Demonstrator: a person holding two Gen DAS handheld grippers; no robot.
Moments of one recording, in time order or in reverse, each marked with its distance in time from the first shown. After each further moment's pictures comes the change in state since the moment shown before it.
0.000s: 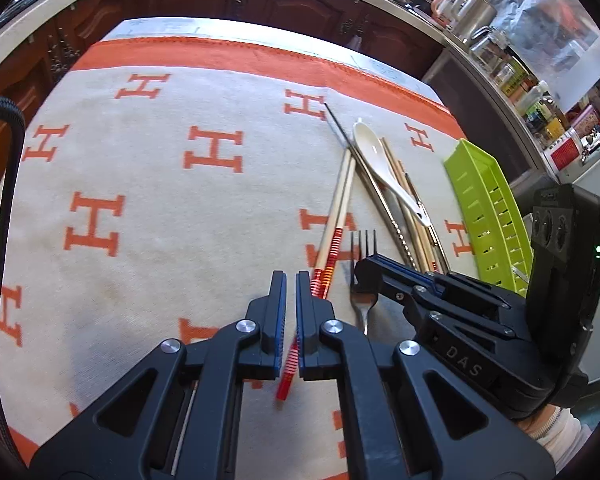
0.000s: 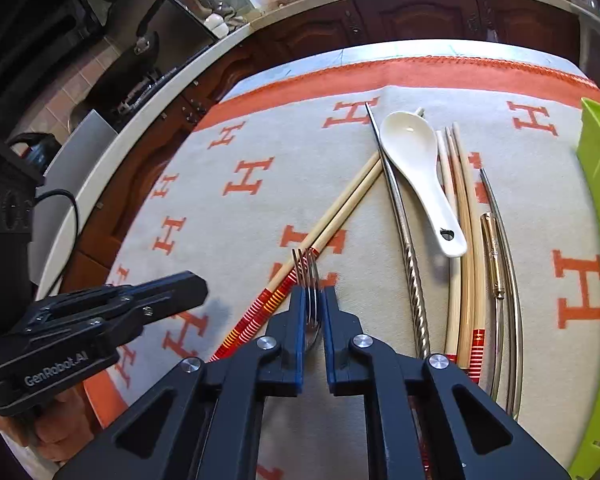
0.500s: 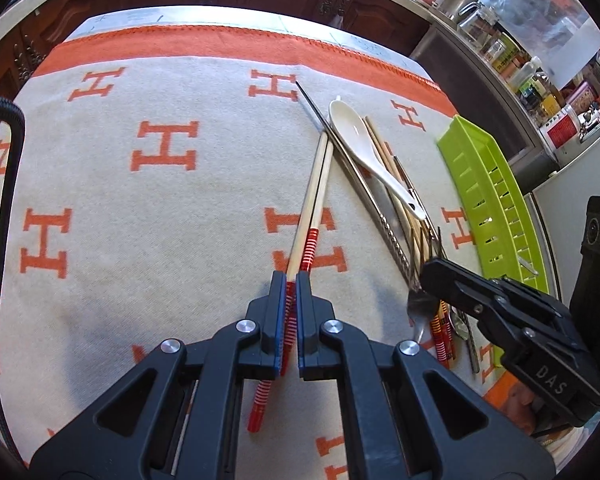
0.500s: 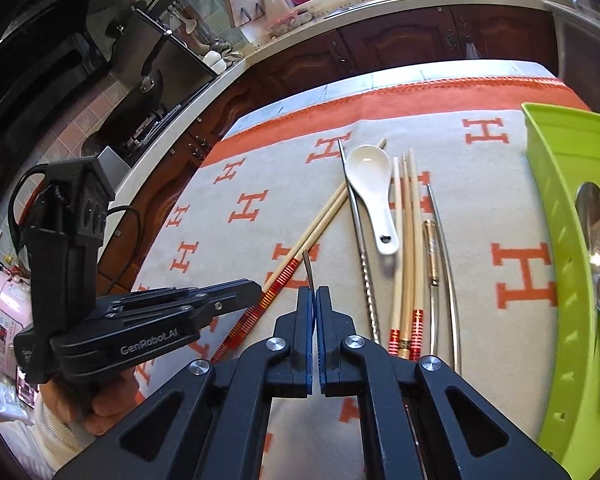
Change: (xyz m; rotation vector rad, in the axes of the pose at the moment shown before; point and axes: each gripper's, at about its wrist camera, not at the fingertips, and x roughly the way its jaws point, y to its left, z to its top) left arm 0.035 -0.021 0.009 0.059 0.054 -0.014; right arm -0.054 -0.025 -0.009 0.049 -0.094 0.027
